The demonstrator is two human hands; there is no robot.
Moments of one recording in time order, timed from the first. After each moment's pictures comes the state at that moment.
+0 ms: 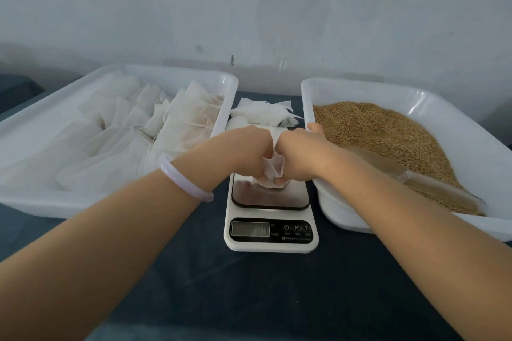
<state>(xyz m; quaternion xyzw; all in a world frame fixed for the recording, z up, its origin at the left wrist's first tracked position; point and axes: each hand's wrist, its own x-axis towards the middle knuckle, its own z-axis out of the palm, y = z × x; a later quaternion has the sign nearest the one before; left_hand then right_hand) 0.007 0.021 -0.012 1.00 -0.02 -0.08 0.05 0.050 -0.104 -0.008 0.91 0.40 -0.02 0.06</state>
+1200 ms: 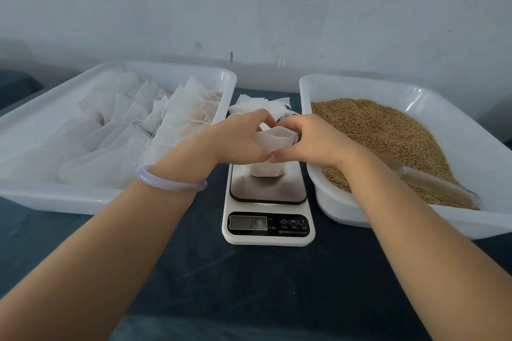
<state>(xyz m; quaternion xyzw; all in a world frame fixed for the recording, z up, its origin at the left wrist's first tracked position) -0.011 0.028 -0.004 0.95 0.01 -0.01 0.30 0.052 -0.128 -0.003 0.86 0.35 -0.14 -0.35</state>
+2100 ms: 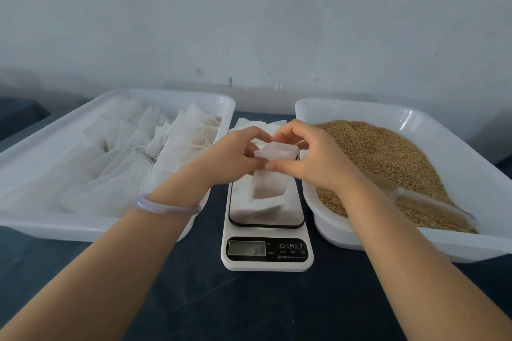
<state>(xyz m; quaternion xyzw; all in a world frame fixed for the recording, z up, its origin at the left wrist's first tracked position) -0.011 0.033 -0.004 0.90 -0.02 0.06 0.44 0.049 -0.136 -0.001 0.80 0.40 0.00 -0.45</state>
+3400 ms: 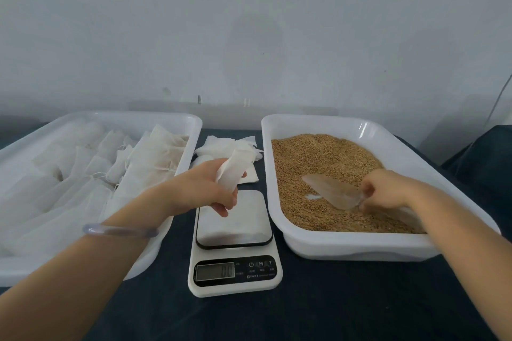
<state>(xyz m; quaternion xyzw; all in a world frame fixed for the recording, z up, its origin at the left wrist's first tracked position) -0.013 0.025 -0.001 0.83 -0.01 -0.09 0.55 0.126 -0.295 -0.013 0.98 0.13 -0.14 -0.06</state>
